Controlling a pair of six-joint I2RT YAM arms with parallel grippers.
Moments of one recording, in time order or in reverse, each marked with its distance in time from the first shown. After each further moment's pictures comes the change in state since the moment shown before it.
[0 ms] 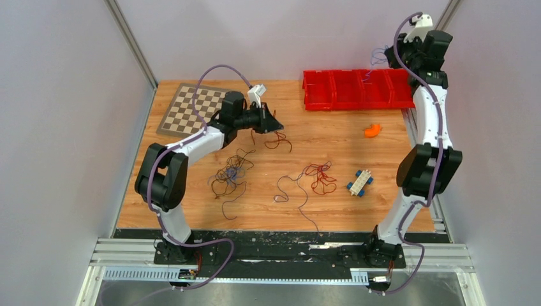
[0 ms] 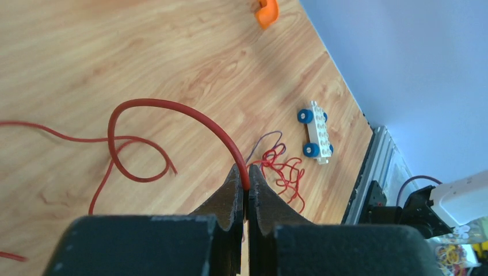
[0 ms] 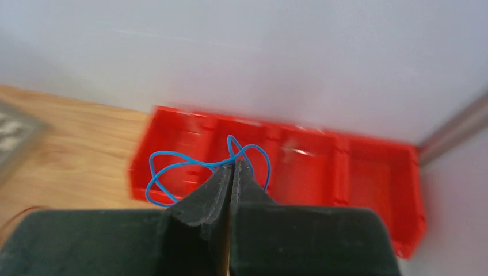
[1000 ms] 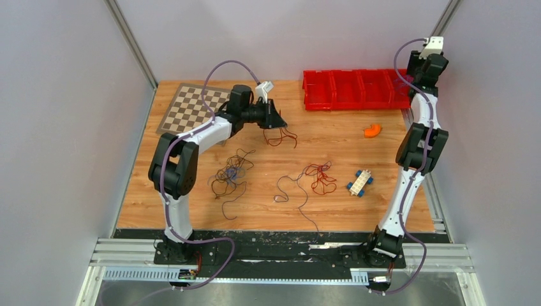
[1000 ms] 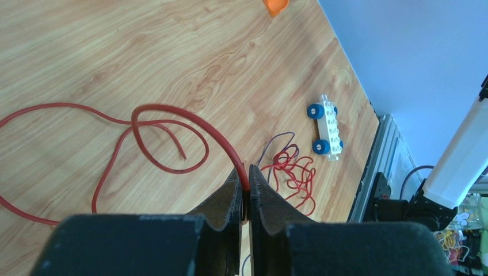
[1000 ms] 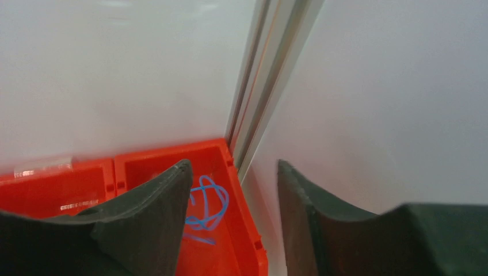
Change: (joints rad) left arm 0.000 0.170 0.216 -0.131 0.066 0.065; right arm -0.167 0.640 0.318 0.442 0.479 -0.152
